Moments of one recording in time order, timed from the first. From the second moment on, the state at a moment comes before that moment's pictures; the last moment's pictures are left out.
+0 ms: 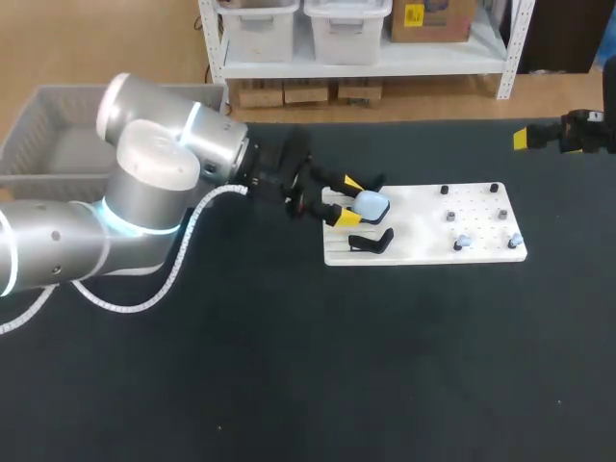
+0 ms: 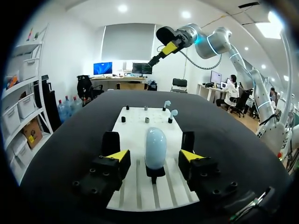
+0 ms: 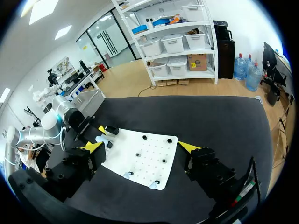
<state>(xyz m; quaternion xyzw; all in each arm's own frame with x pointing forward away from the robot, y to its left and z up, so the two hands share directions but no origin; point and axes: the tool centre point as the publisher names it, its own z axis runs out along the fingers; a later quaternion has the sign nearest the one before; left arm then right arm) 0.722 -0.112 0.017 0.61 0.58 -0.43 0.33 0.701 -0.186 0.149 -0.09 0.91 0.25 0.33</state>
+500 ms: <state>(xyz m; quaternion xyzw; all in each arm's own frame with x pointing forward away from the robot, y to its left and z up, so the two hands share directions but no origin) 0.726 -0.114 0.016 0.61 0.58 -0.43 0.33 0.701 -0.186 0.149 -0.09 0.91 0.25 0.33</state>
